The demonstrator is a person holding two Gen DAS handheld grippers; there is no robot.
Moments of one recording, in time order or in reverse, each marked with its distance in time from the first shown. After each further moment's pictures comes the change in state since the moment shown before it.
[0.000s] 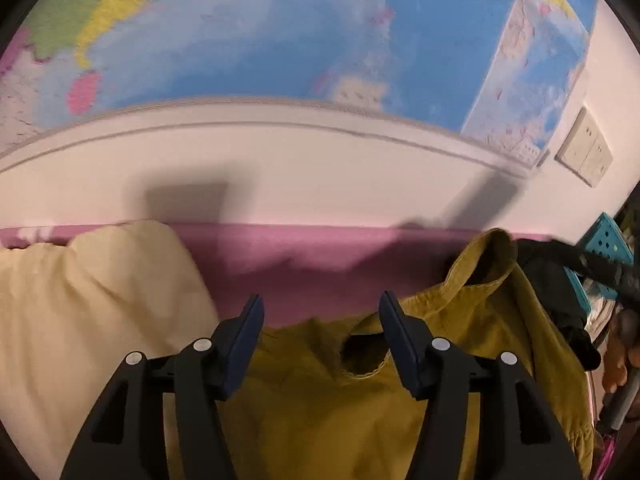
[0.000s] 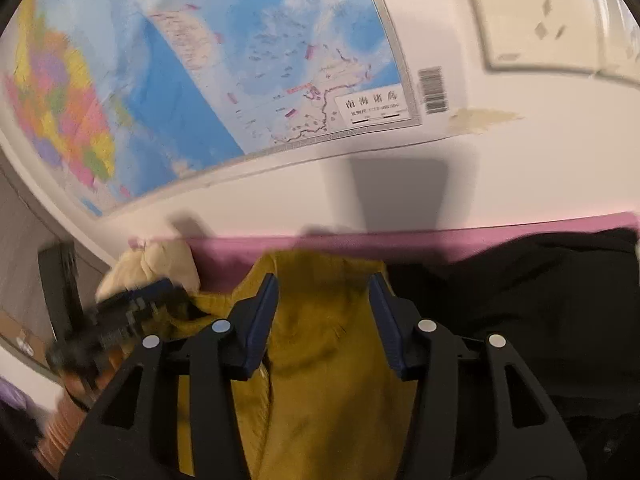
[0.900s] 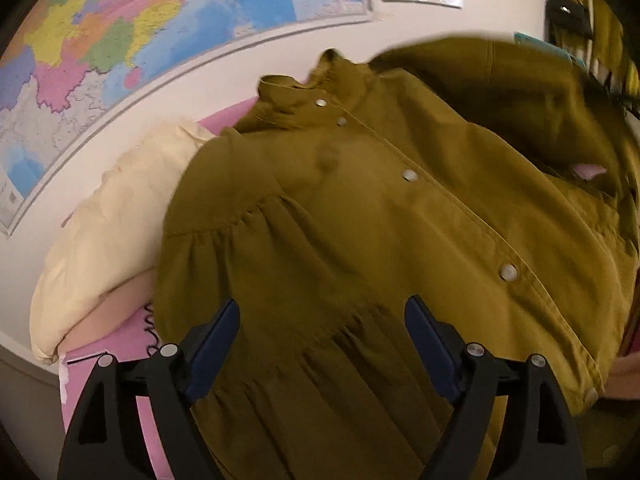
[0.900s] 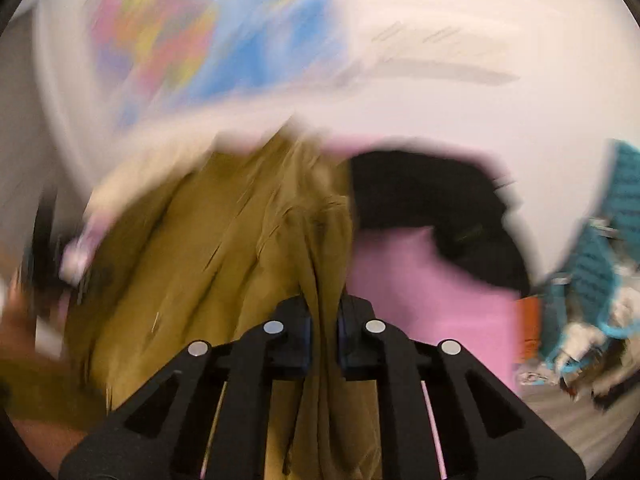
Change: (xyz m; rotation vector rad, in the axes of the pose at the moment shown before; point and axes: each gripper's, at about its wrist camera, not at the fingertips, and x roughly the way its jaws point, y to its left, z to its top) left arm -0.138 -0.046 -0.242 0.439 0.092 0.080; right arm -0.218 -0.013 -0.212 -0.127 -0.189 -0.211
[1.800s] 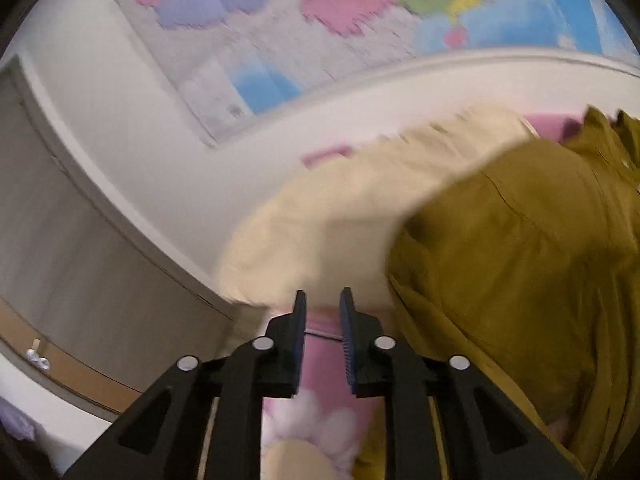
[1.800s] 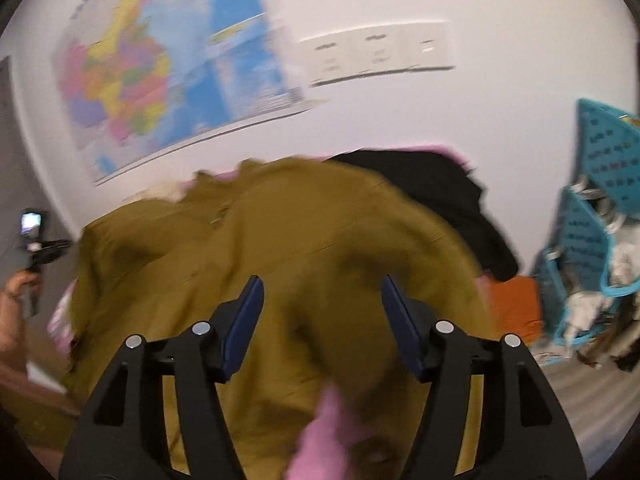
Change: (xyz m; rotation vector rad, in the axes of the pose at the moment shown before) left arm -0.033 0.184 0.001 -0.365 0.105 0.667; right arm 0.001 -0.012 -0.045 0.079 -0.009 0.076
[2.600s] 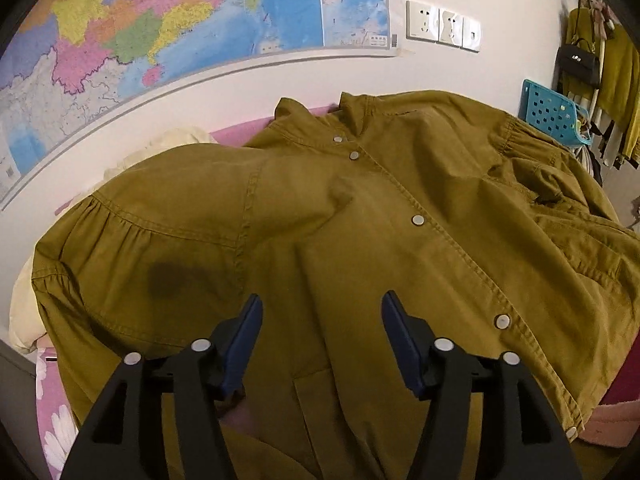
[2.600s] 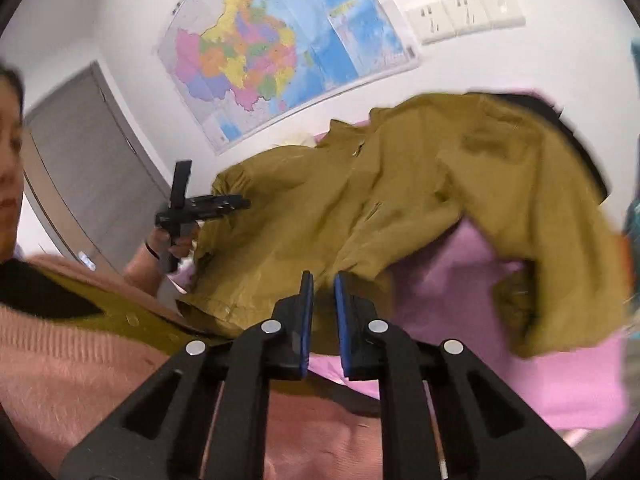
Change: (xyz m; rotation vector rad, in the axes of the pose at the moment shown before) left arm -0.084 -0.136 -0.047 0.219 -0.155 -0.737; right arm -0.084 0.040 -0.106 -0.017 0.052 0.367
